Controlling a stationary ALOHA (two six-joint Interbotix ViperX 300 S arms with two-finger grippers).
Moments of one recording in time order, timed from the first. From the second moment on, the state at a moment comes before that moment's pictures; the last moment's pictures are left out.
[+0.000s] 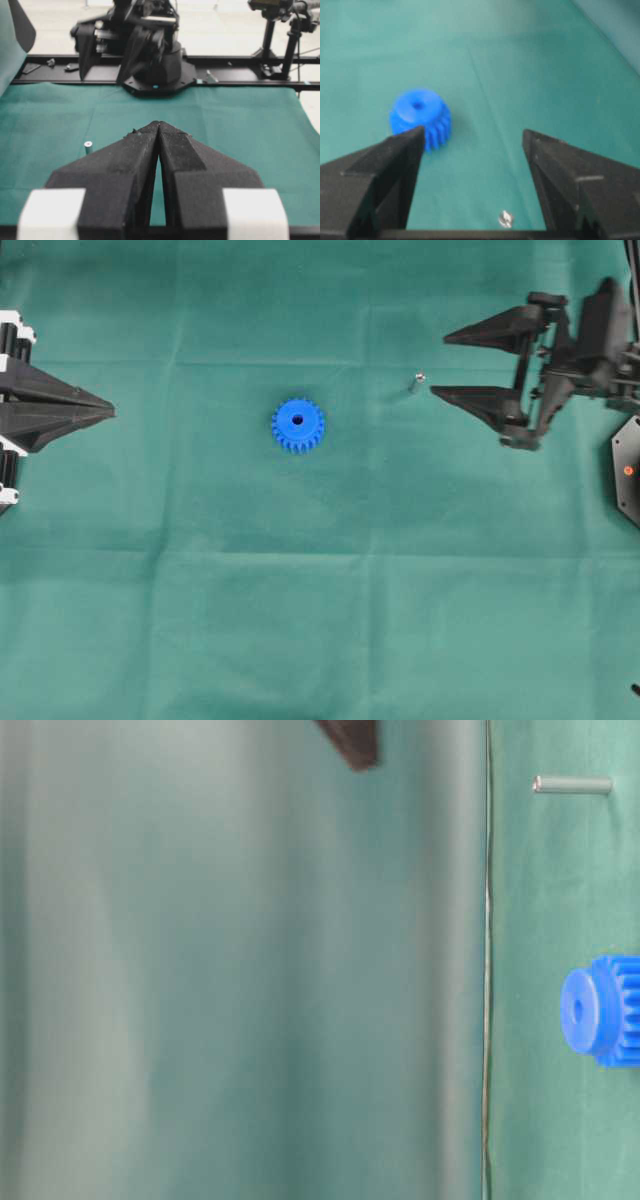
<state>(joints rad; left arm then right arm) 0.00 -0.97 1.18 0.01 -0.26 -0.01 -0.26 -0.39 1.20 0.00 -0.55 -0.02</state>
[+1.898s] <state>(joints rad) 0.00 -0.97 1.18 0.01 -0.25 -0.01 -0.30 -0.08 1.16 0.07 -0.68 -0.02</state>
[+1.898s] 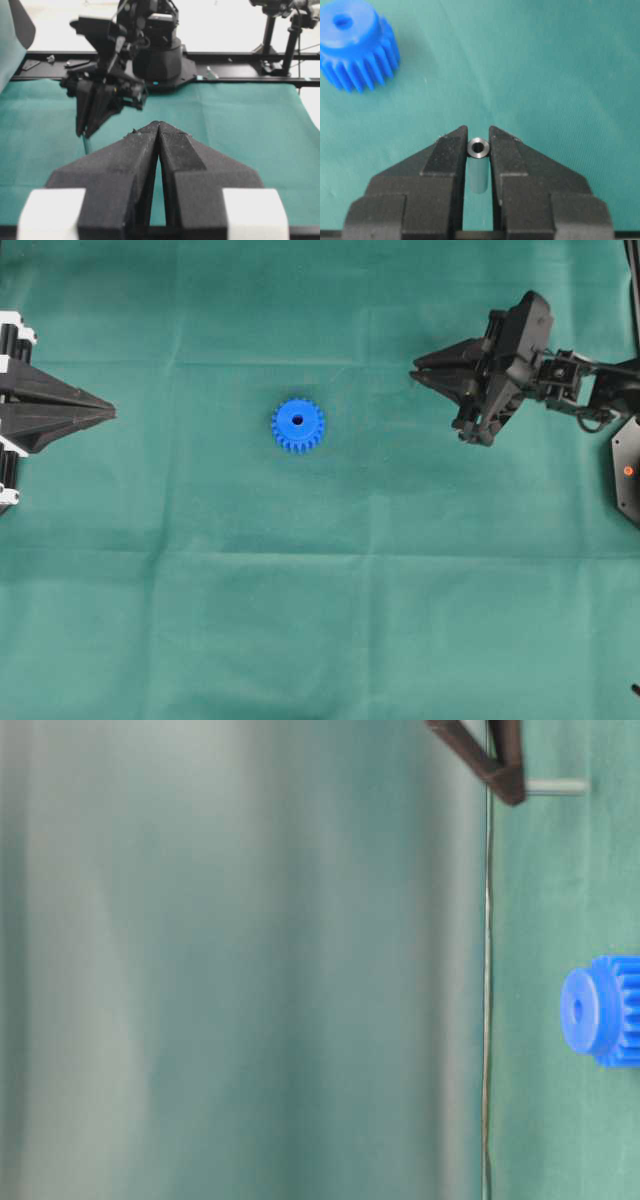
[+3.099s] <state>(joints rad) 0.00 -0.97 1.18 0.01 -0.25 -0.01 -0.21 -0.08 0.95 0.06 -0.48 -0.03</state>
